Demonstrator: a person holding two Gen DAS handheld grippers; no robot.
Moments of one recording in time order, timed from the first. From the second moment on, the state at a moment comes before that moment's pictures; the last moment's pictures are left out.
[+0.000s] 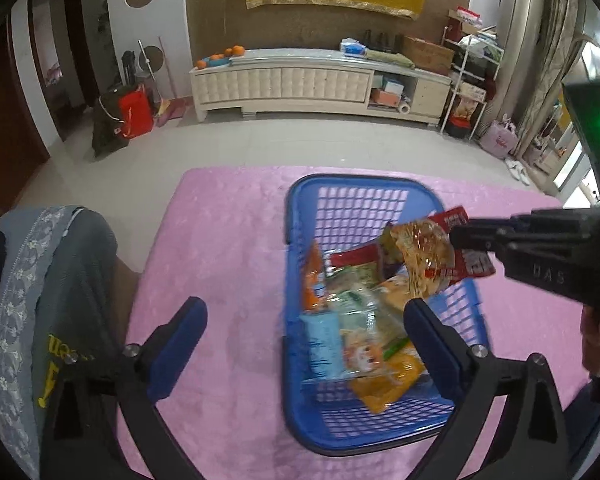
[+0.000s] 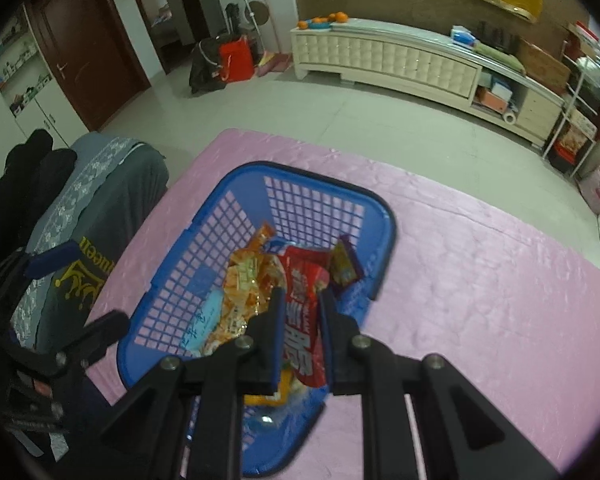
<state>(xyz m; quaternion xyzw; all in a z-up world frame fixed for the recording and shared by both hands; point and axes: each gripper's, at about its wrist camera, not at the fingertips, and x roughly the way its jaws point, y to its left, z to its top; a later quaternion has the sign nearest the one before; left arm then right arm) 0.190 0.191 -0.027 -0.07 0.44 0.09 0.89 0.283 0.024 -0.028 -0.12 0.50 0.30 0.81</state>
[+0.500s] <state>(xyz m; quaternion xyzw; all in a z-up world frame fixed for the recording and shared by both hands) 0.201 0.230 -0.055 -0.10 0.45 0.12 0.88 0.299 0.091 -0.077 -0.21 0.47 0.27 0.81</state>
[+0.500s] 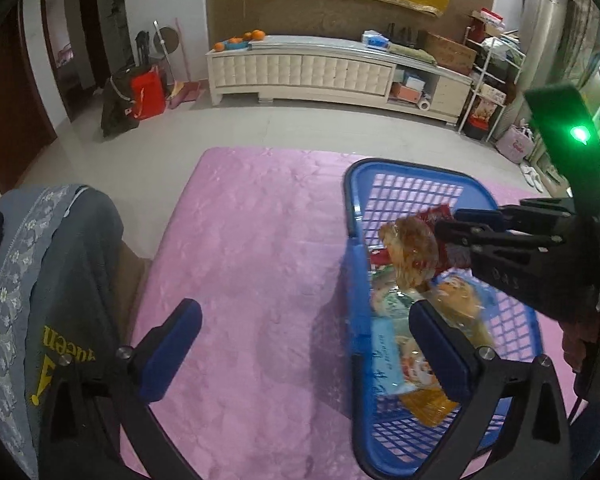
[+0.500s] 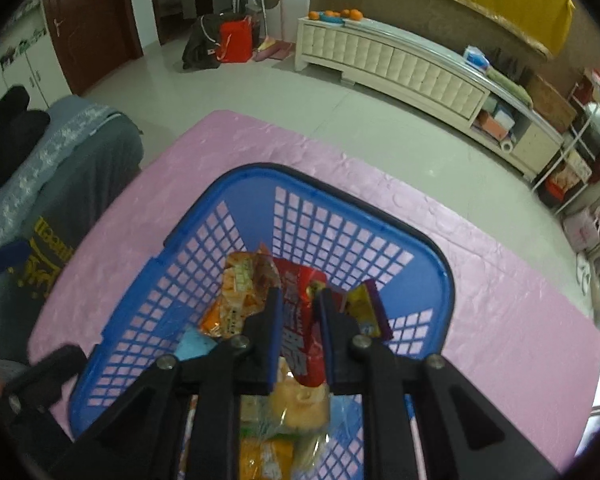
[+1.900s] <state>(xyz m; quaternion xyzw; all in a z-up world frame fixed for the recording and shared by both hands) -0.016 0.008 0.001 -0.03 0.20 0.07 0.98 0.003 -0.158 0.007 -0.04 0.18 0.12 0.97</state>
